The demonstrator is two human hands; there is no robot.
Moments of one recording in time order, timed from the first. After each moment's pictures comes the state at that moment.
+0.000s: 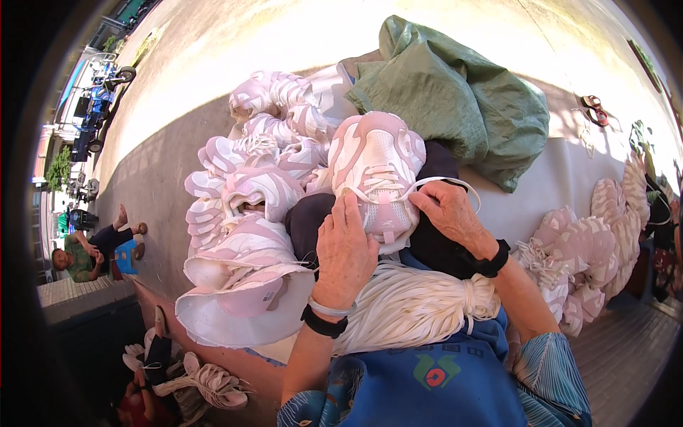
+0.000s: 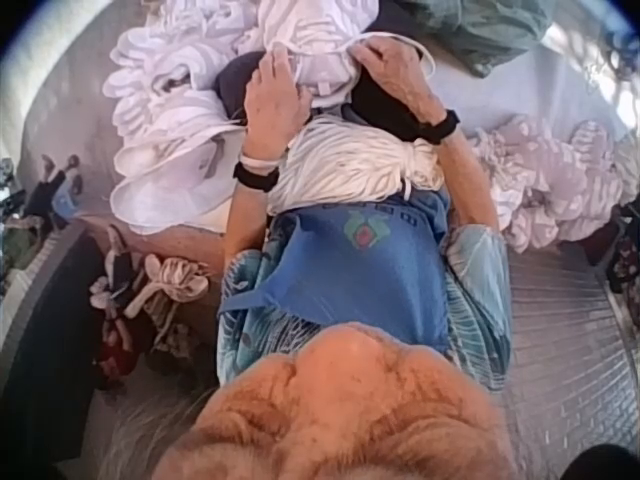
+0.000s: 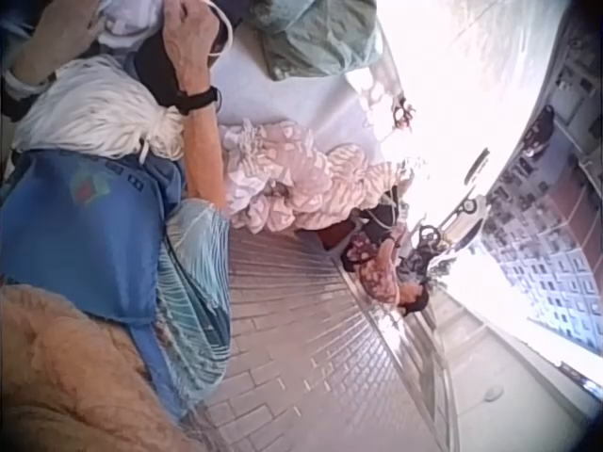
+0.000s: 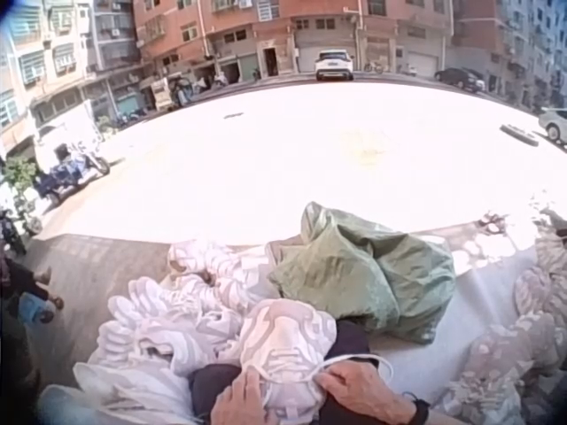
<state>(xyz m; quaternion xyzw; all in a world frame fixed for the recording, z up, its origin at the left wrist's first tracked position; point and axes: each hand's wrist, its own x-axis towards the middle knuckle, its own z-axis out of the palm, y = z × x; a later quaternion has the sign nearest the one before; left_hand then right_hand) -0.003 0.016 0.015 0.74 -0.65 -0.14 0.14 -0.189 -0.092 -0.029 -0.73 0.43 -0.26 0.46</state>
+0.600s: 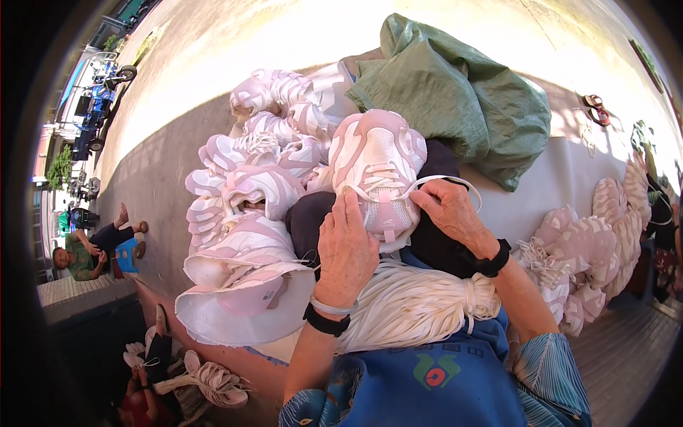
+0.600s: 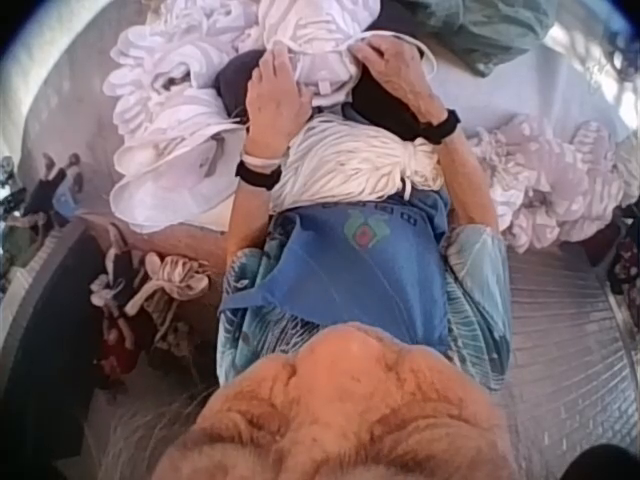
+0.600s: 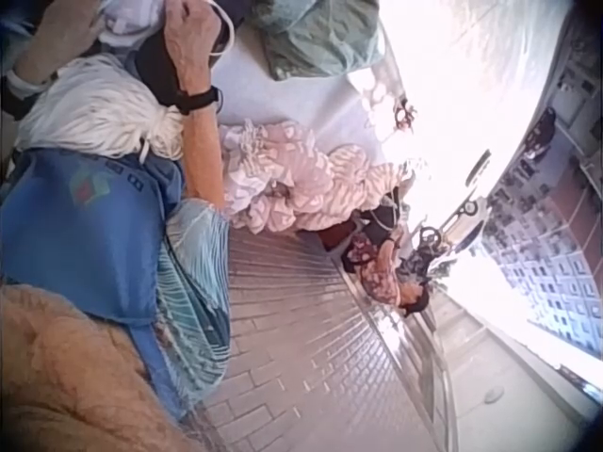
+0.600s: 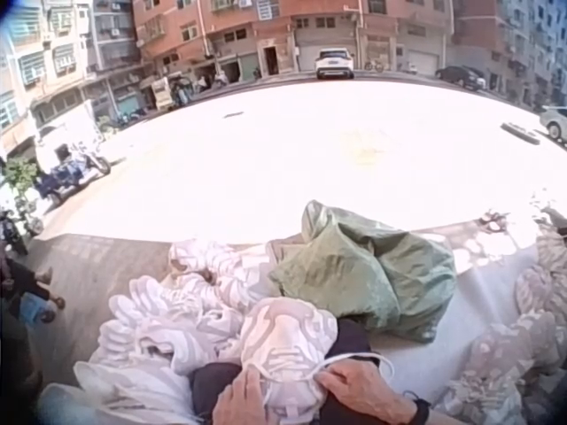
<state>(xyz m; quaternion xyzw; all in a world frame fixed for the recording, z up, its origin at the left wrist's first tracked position) -0.004 0.016 0.014 0.74 -0.65 -0.14 0.15 -0.189 -0.093 -0.031 -0.73 0.43 -0.26 0.47</state>
